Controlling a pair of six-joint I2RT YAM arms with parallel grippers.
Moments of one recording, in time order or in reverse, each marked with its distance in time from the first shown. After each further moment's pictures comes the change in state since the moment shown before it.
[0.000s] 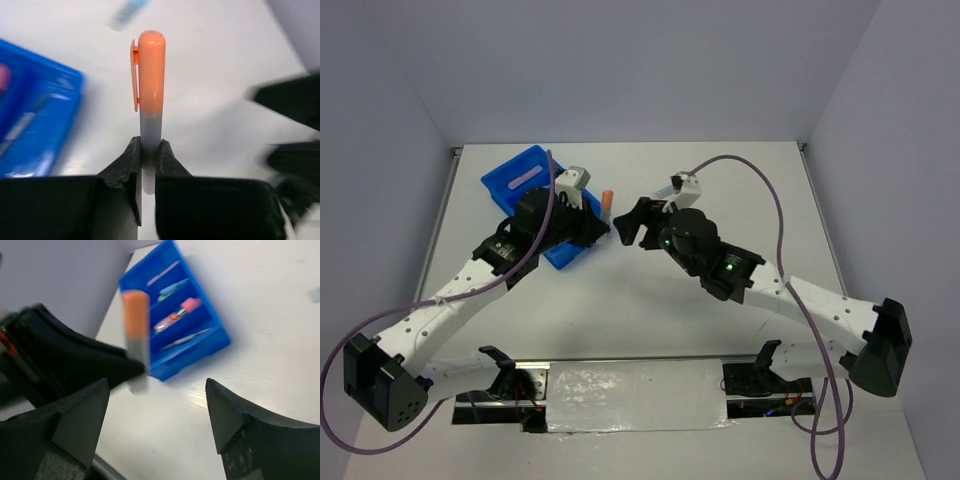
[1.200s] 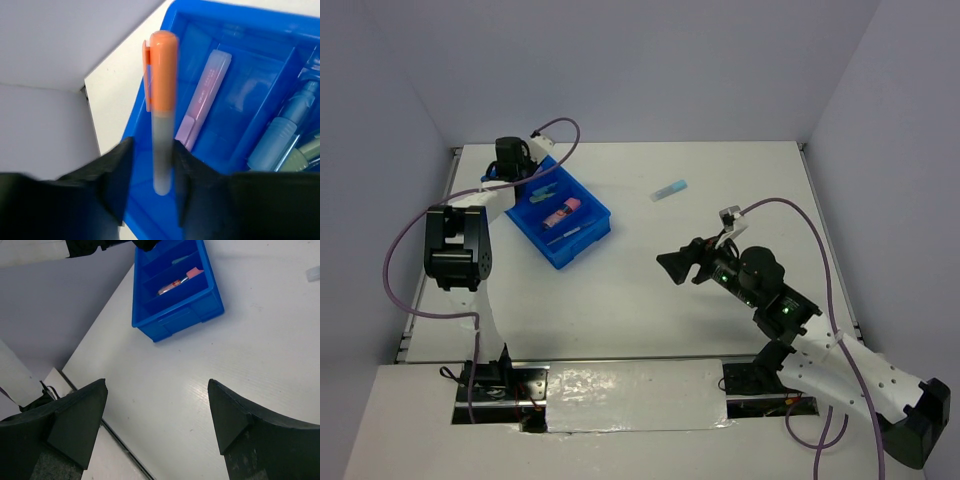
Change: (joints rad) left arm 0.552 0.908 0.459 0.326 -0.356 1.110; right arm -0.222 -0.544 -0.470 0.029 -0.370 -0.105
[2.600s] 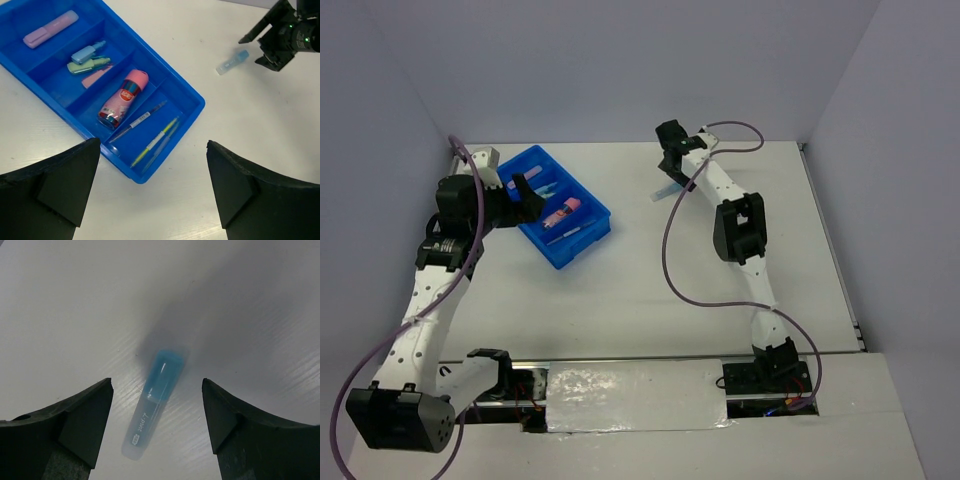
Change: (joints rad) left arm -0.033 -1.009 -0.398 -0.503 0.342 -1.004; right arm -0.367 1.858 1.817 -0.901 0.509 0.454
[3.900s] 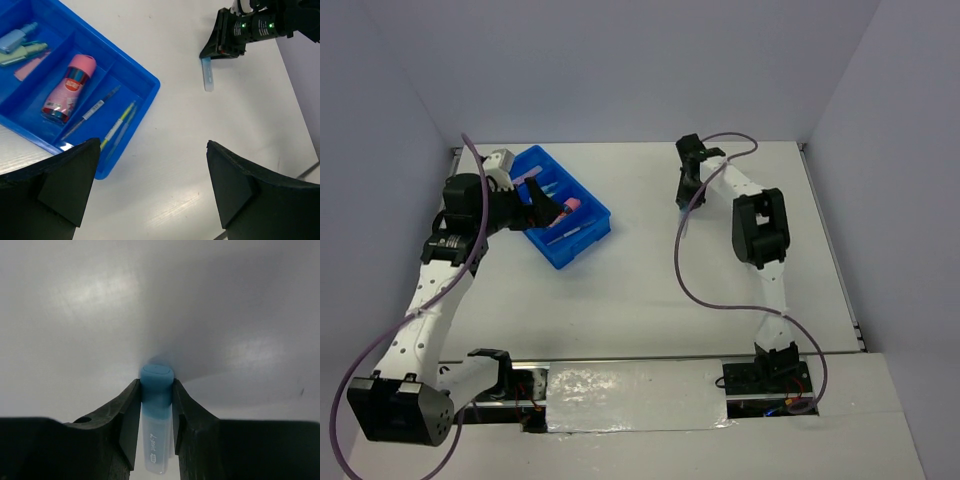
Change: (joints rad) left arm -0.006 0.040 -0.006 0.019 0.241 -0.045; right arm -0.076 -0.120 -0.286 0.043 -0.362 -0.509
